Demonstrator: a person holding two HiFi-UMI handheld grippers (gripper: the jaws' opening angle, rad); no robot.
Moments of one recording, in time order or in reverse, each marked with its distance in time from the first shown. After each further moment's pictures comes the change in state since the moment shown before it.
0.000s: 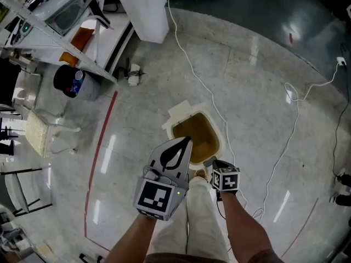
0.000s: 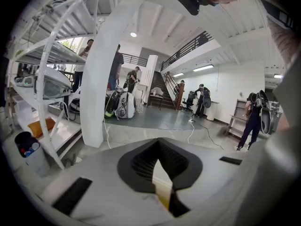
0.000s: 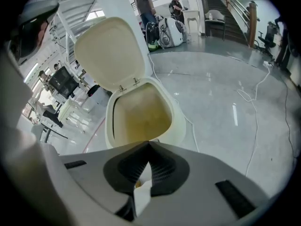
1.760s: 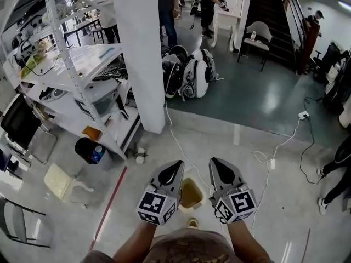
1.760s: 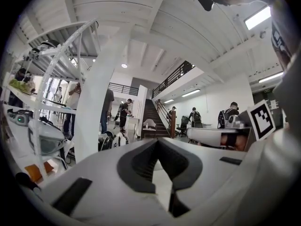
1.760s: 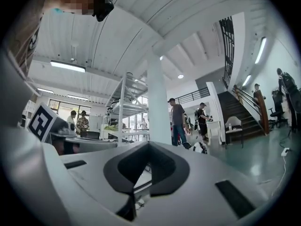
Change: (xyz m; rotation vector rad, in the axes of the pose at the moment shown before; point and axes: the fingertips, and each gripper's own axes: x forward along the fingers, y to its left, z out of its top) left arm -0.157 -0.067 0.286 0.146 -0.367 -0.051; right arm -0.542 0.194 0.299 -0.362 -1.173 0.144
